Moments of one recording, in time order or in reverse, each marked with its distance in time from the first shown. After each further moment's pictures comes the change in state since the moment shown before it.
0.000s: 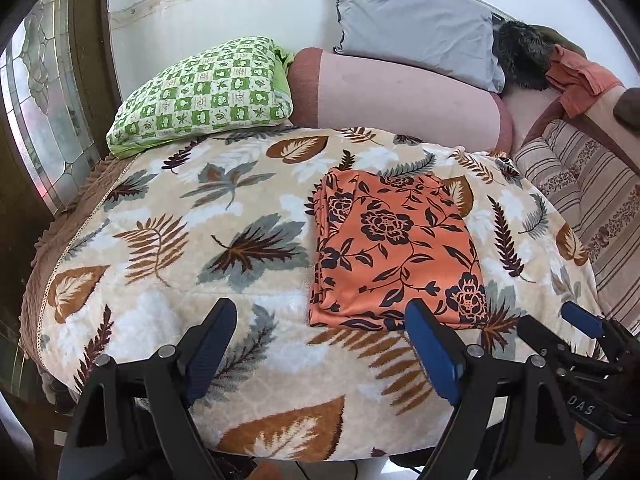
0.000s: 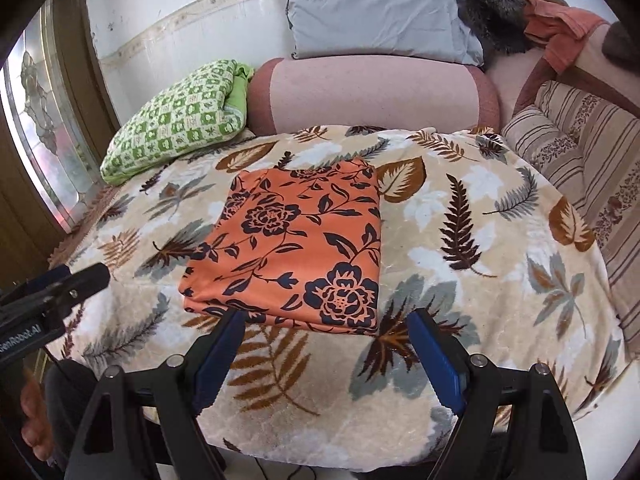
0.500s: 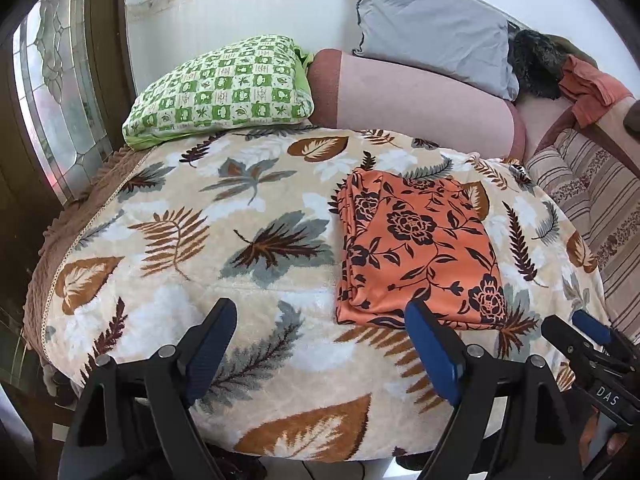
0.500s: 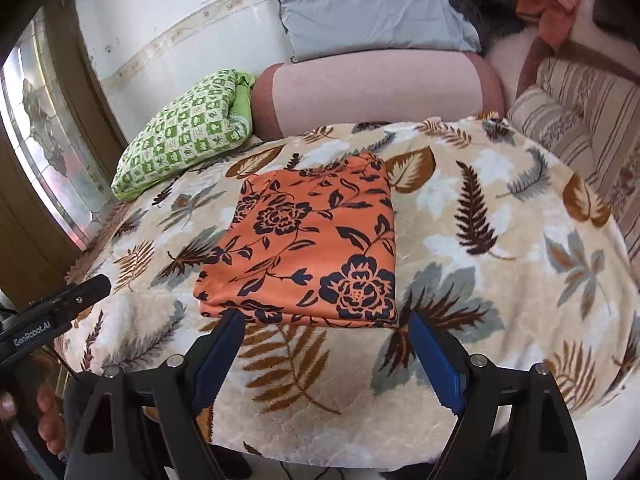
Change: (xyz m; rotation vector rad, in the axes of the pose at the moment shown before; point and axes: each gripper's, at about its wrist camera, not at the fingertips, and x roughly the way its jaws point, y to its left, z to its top) left arm -0.001 0.026 -0.007 -0.030 -0.008 0.027; right arm 0.000 -0.004 -0.009 0.062 -0.035 0.071
